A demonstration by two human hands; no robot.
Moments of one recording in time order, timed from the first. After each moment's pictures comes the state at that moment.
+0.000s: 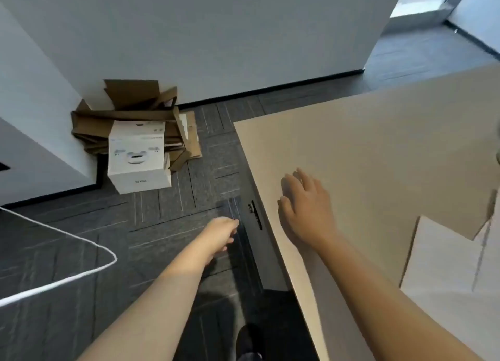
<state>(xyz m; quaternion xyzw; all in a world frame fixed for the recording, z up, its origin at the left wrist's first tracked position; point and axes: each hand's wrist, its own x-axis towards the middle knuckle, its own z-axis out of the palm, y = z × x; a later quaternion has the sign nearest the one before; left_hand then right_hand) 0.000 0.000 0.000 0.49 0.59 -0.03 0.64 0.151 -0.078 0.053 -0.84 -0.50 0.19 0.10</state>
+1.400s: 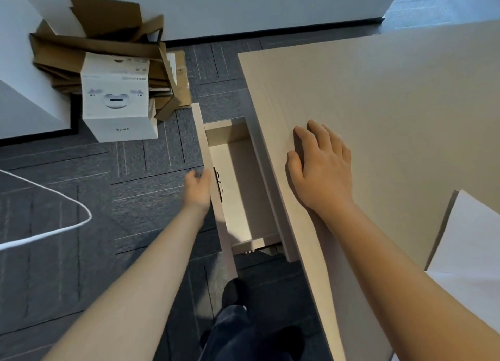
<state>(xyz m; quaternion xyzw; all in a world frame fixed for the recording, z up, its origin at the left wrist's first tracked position) -0.009 0.022 -0.086 0.41 0.66 0.19 0.60 0.146 -0.067 0.028 -0.85 -0.50 0.12 0.10</state>
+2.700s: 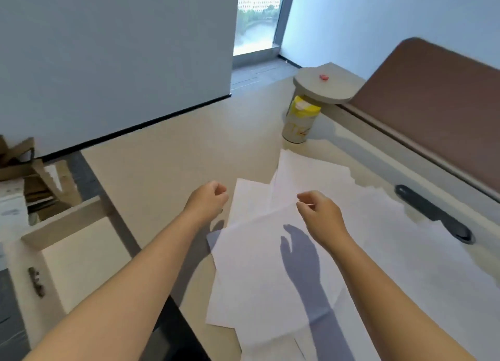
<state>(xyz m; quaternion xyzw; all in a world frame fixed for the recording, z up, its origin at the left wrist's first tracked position) 0.153 -0.168 0.120 0.81 0.35 0.00 0.47 0.232 -0.352 0.153 -0.91 -0.17 0.15 0.34</state>
